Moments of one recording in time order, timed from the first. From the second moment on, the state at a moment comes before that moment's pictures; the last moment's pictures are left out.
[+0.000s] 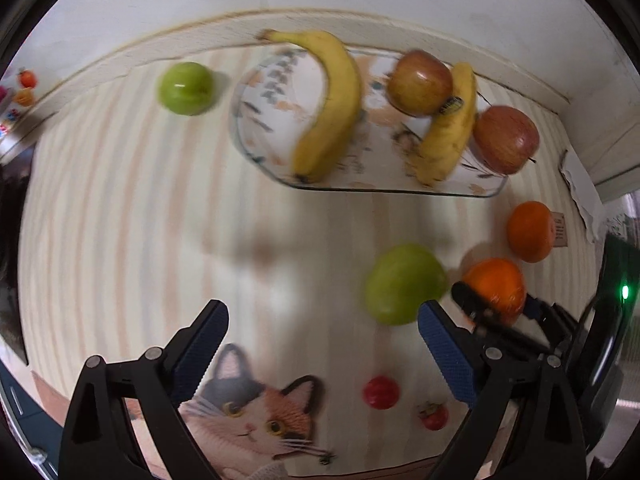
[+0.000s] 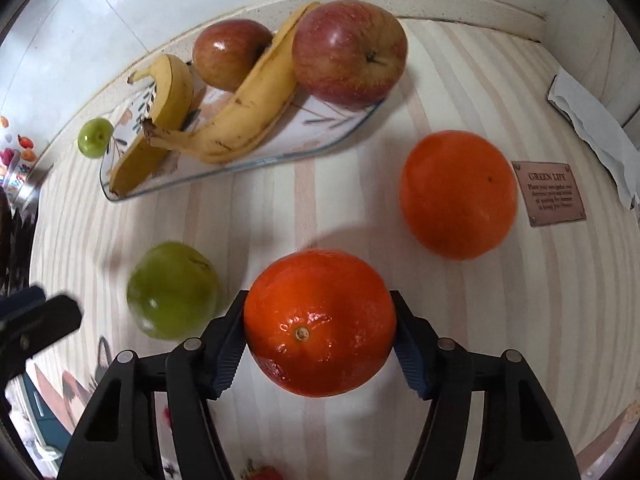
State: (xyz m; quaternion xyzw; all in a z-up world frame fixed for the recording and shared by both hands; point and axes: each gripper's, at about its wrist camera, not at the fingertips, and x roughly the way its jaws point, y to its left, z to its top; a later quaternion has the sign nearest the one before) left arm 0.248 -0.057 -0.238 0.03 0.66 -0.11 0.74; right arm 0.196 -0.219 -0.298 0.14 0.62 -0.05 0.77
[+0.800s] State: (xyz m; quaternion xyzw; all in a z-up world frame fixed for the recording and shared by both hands) left arm 0.254 -0.142 -0.297 0.14 0.68 -0.17 0.70; right arm 0.150 -0.244 -0.292 0.14 0.63 -0.06 0.76
